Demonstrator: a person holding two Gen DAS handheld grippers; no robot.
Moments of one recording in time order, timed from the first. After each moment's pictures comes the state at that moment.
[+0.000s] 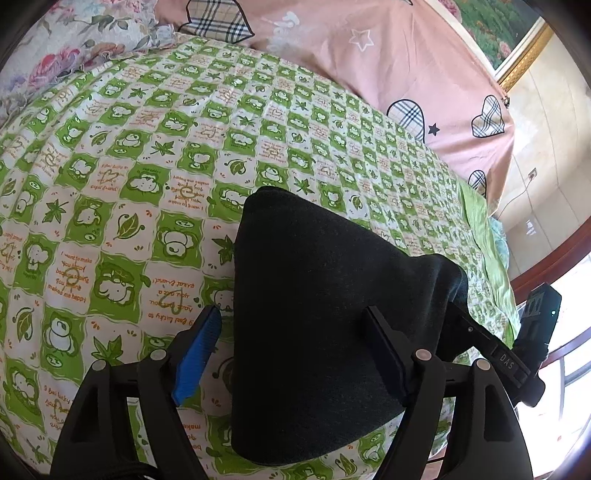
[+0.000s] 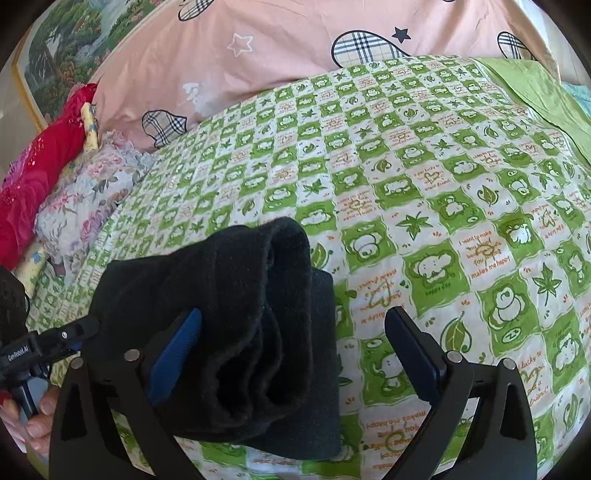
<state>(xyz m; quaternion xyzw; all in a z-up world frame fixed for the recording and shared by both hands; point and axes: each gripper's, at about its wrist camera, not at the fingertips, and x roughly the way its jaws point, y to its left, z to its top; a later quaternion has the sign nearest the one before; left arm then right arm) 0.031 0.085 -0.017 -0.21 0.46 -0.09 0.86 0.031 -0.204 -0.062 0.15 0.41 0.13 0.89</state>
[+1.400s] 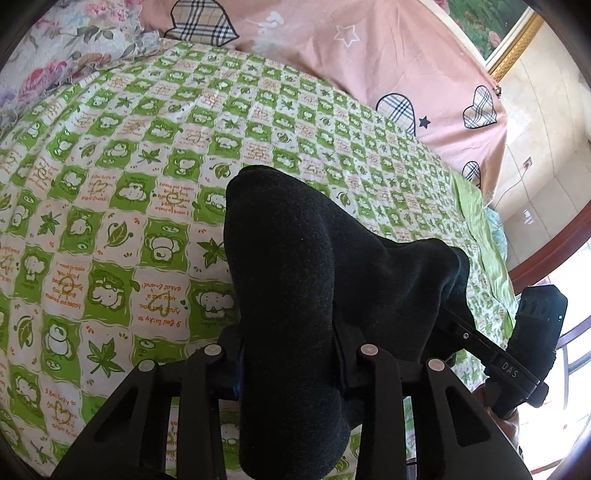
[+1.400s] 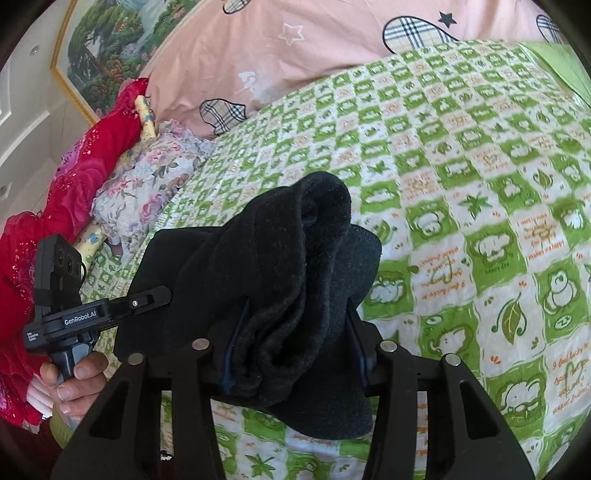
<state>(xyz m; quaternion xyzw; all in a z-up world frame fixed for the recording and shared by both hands) 0.032 0.076 -0.007 -0.19 0.46 -0.11 0.86 0.021 -0.194 -0.055 0.19 0.40 0.26 0.86</state>
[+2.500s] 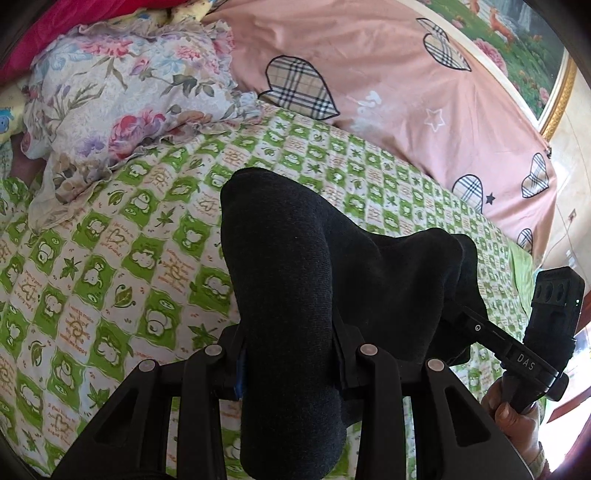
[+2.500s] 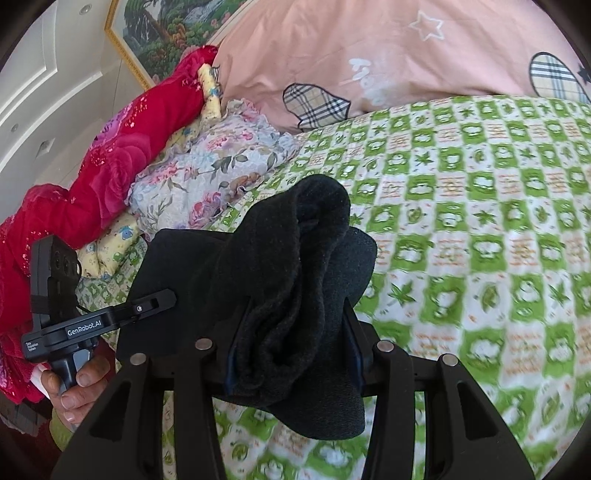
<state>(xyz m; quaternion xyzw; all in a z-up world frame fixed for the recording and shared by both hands) 0.057 0.208 0.025 -0.19 0.40 0.02 0.90 0.124 -0.047 -0.023 0.13 0.37 0.38 0.84</state>
